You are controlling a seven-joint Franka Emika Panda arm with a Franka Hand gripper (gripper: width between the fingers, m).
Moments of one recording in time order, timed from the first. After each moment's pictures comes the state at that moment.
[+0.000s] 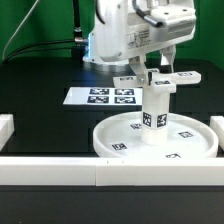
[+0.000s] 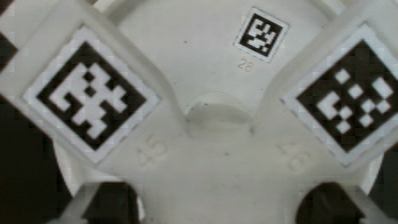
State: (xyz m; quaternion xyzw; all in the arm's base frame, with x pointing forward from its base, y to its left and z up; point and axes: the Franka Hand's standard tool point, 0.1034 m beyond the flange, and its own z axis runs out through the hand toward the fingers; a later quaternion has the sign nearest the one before) arm 0.557 0.029 0.105 -0.38 0.92 0.06 0.09
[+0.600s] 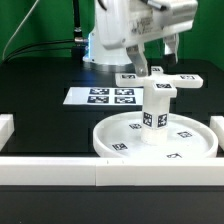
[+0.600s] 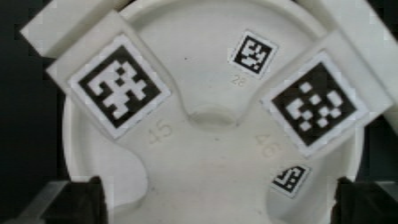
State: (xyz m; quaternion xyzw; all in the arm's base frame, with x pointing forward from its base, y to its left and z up) arm 0.565 0.032 0.133 -0.43 0.90 0.05 0.12
